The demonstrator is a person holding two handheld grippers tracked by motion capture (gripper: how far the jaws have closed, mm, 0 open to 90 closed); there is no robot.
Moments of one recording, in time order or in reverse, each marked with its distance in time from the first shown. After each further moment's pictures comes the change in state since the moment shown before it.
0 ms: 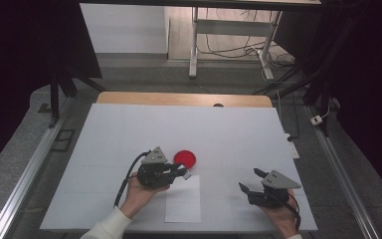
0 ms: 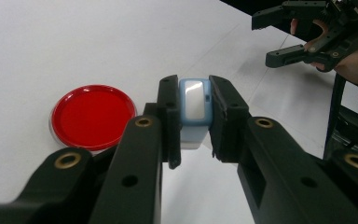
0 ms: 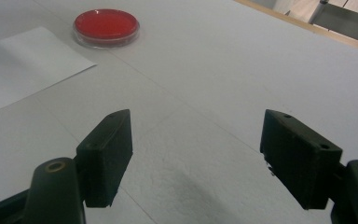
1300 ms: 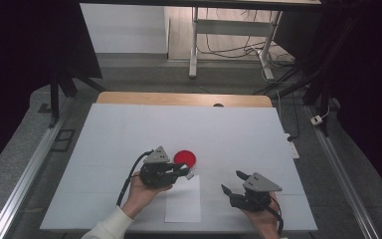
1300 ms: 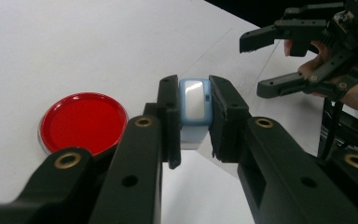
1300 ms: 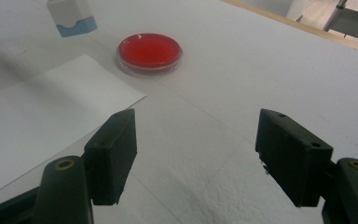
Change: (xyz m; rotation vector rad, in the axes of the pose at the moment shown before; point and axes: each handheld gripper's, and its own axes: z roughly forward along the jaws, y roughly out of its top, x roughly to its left) left arm -0.003 0.004 0.003 -0.011 -0.022 0.005; right arm 0.048 0.023 0.017 -0.022 0.031 0.015
